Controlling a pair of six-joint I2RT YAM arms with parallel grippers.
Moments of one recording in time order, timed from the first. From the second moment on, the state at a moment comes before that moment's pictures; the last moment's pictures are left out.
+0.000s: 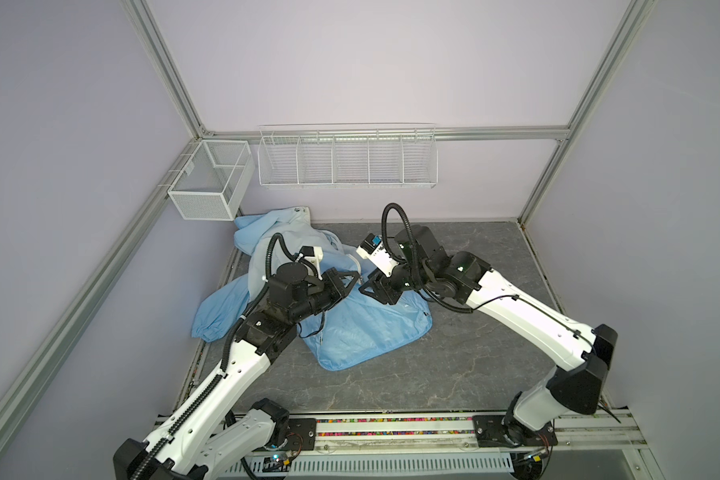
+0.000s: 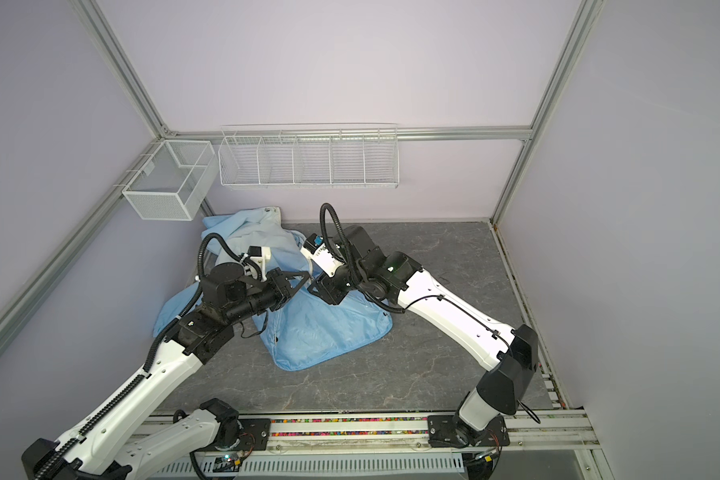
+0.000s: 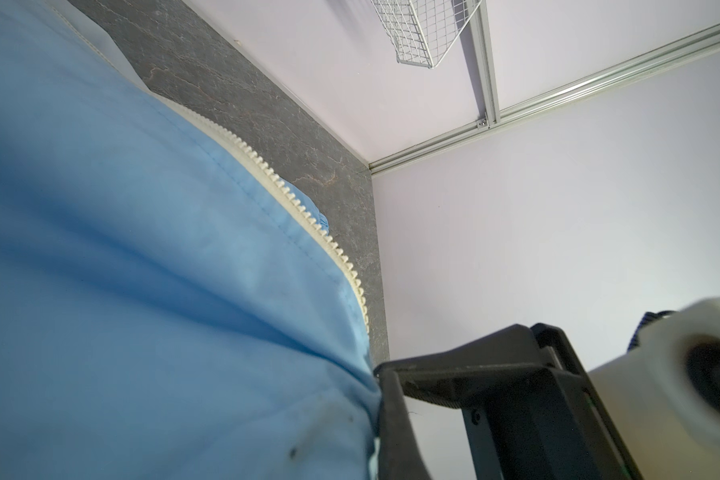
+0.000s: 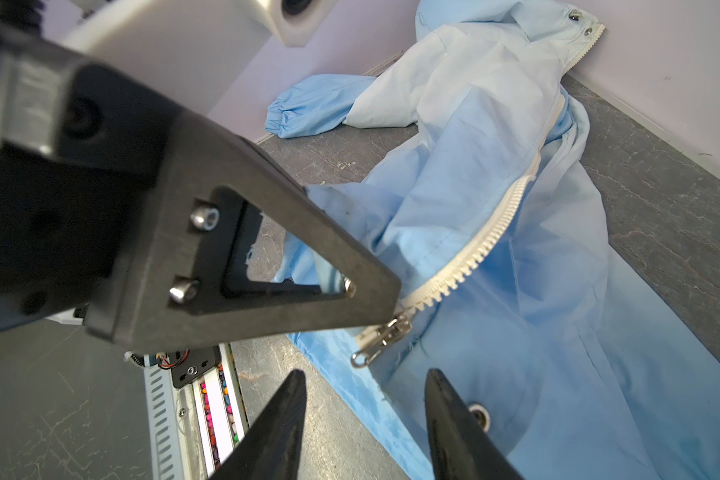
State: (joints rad) left arm -0.54 0.96 0.89 -0.21 0.32 -1.05; right arm 0.88 1.61 1.65 -0.74 -0.28 0.00
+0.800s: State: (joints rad) left arm -0.54 0.96 0.89 -0.21 0.34 -1.07; right arm 0.89 1.62 1.65 -0.71 -0.22 0.00
